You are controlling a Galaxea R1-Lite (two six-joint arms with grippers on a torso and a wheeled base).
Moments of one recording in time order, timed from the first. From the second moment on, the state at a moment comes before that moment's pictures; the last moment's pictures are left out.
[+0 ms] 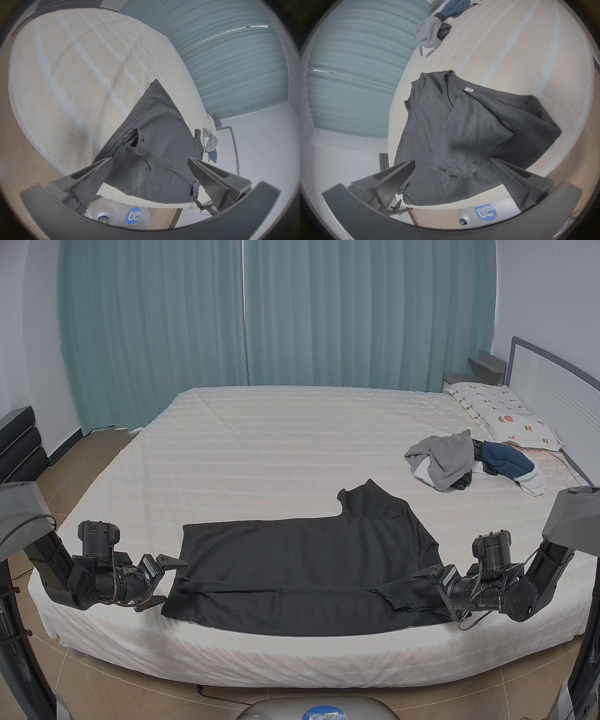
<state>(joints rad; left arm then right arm) 0.06 2.11 -0.63 -0.71 -0.47 -0.83 0.22 2.17 -0.58 -0.86 0.19 1.08</state>
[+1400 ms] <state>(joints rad) 0.06 2.11 -0.63 -0.71 -0.47 -0.83 0.26 2.13 -0.52 -0.86 0.09 1.08</state>
